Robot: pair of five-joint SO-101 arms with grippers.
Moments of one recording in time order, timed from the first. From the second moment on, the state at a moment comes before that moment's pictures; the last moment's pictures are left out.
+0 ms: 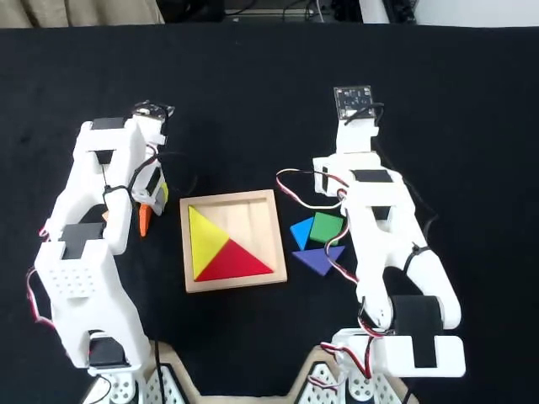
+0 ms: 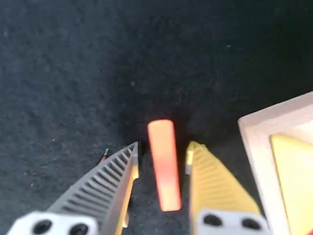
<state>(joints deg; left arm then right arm) -9.7 27.7 -0.5 72.5 -23.1 -0.4 -6.0 40.7 30.2 4.0</state>
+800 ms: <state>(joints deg) 5.7 11.3 -14.2 97.0 9.2 4.0 -6.0 40.7 30.0 4.0</state>
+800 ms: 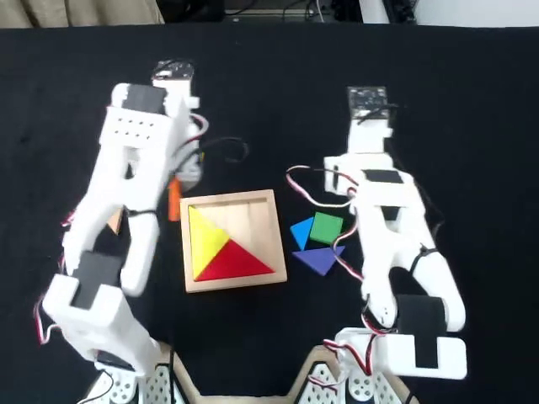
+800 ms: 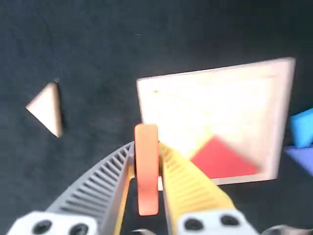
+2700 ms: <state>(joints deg) 31.4 1.6 27.8 50.5 44.3 9.2 -2.9 40.5 24.7 4.0</state>
